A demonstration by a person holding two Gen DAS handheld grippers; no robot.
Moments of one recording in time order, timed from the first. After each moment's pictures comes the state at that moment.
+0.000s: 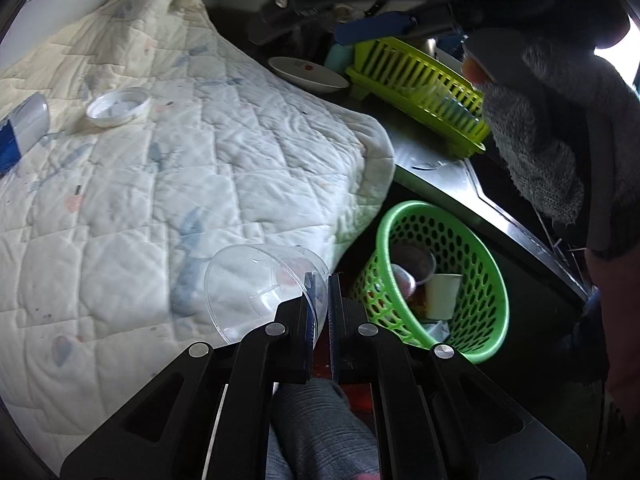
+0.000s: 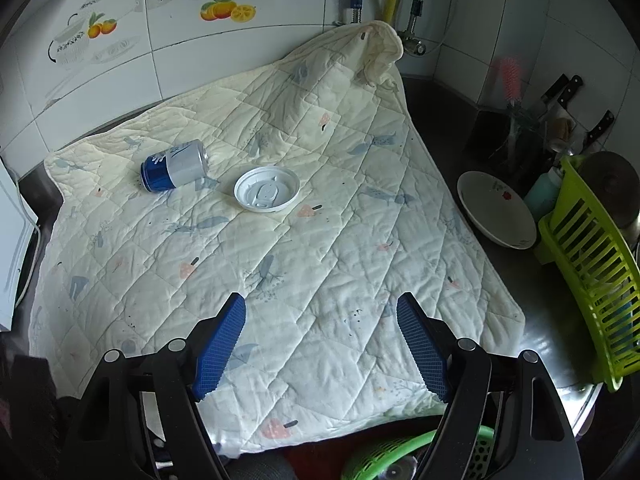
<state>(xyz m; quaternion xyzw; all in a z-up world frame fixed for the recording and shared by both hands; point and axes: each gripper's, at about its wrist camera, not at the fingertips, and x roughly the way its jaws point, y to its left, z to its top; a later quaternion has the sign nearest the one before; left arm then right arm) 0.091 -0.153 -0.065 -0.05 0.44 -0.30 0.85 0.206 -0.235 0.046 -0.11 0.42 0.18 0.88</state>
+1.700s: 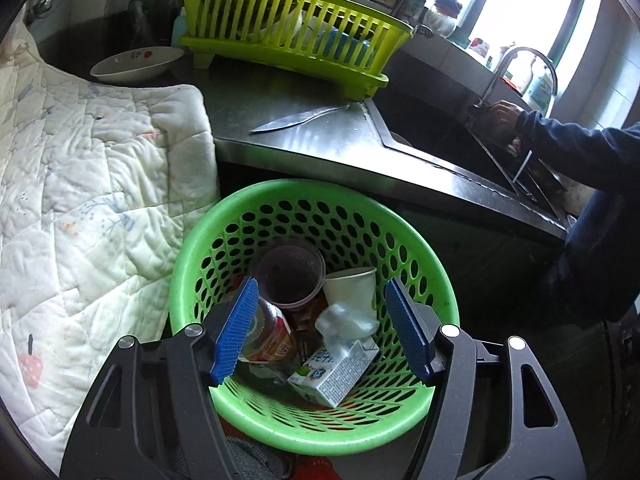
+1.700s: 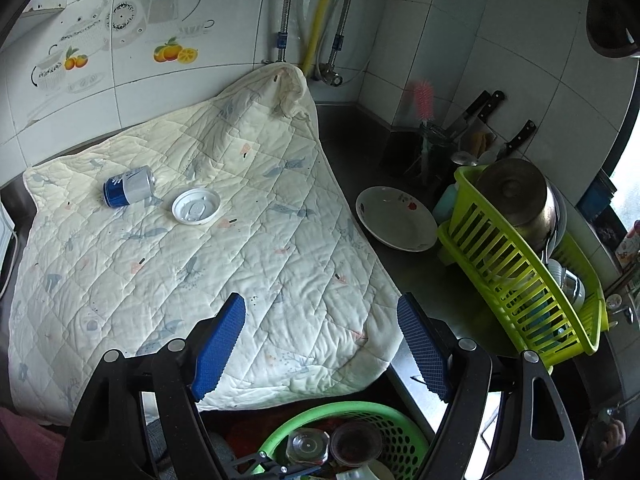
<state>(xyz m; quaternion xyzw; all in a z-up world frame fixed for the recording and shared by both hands) 0.076 -0.351 -0.086 0.03 0.43 -0.42 0.80 0.168 -0.325 0.112 -0.13 0.38 0.10 0.91</state>
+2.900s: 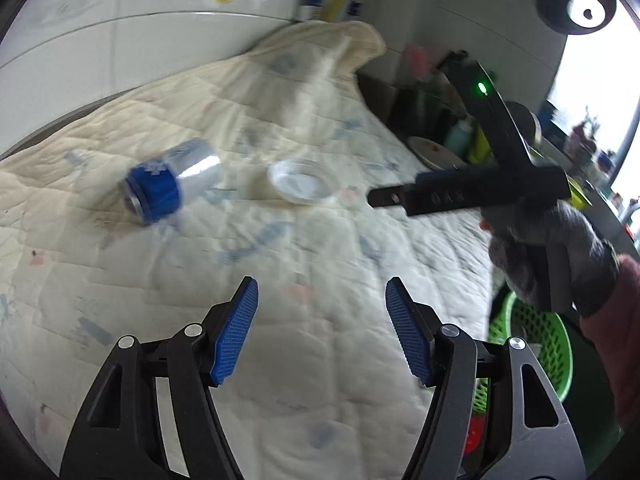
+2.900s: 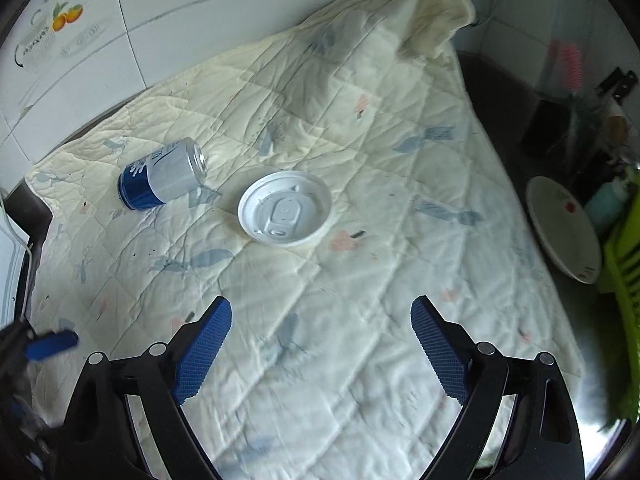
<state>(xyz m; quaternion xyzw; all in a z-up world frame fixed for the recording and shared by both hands) 0.165 0.020 -0.032 -0.08 0.38 -0.13 0.91 0.308 -0.159 -0.013 -0.09 0.47 0.22 0.85</state>
